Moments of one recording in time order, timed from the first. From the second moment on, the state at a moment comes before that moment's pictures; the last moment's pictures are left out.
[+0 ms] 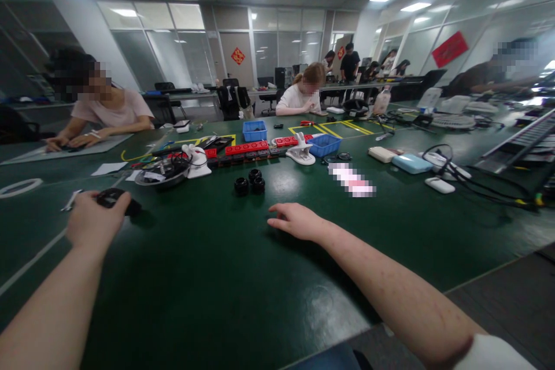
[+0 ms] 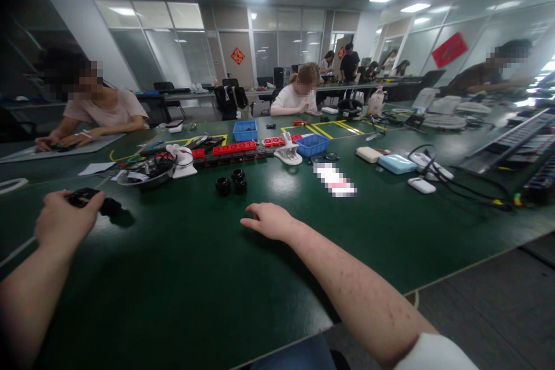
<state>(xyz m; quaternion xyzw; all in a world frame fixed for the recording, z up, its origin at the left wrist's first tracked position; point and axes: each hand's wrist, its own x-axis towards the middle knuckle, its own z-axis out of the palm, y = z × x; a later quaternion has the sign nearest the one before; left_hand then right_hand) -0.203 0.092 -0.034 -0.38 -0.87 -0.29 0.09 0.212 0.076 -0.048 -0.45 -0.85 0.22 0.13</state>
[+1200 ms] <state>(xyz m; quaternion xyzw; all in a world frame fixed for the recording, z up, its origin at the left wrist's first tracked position) -0.237 0.149 -0.046 -0.44 -0.89 -0.03 0.05 0.214 0.082 -0.054 -0.43 -0.87 0.21 0.11</state>
